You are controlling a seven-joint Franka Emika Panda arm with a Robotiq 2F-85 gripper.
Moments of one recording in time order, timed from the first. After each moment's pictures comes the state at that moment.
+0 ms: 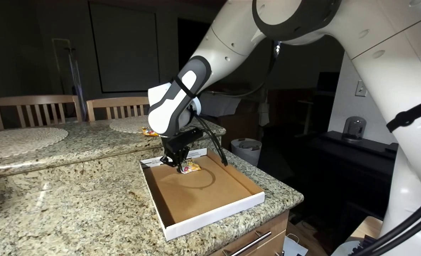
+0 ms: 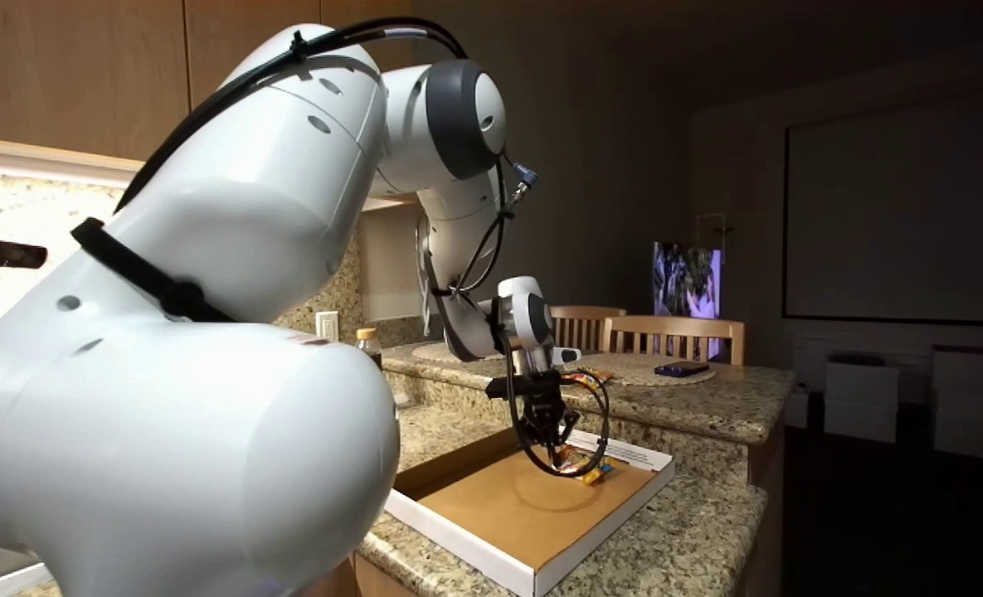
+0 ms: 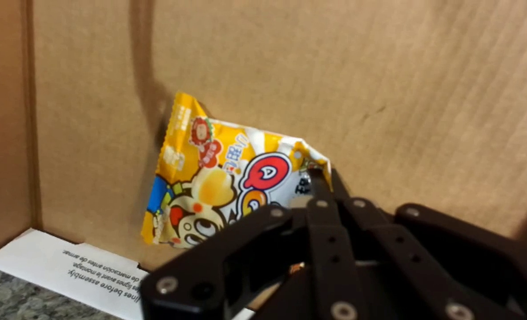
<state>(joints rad) 0.34 0.58 -0.09 -1.78 -0.23 2.35 0.30</state>
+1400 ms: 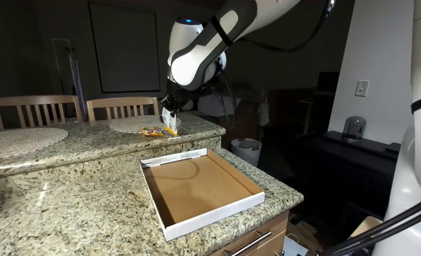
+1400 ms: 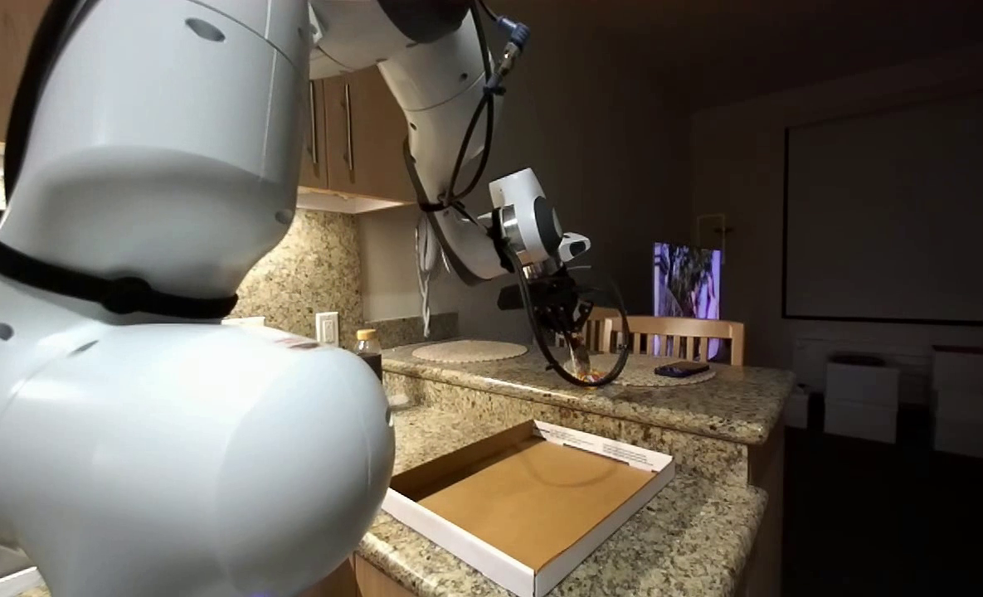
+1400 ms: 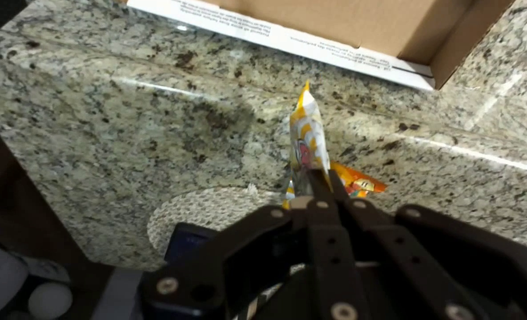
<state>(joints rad) 0.28 0.19 -0.10 -1.99 -0.34 2.69 0.34</state>
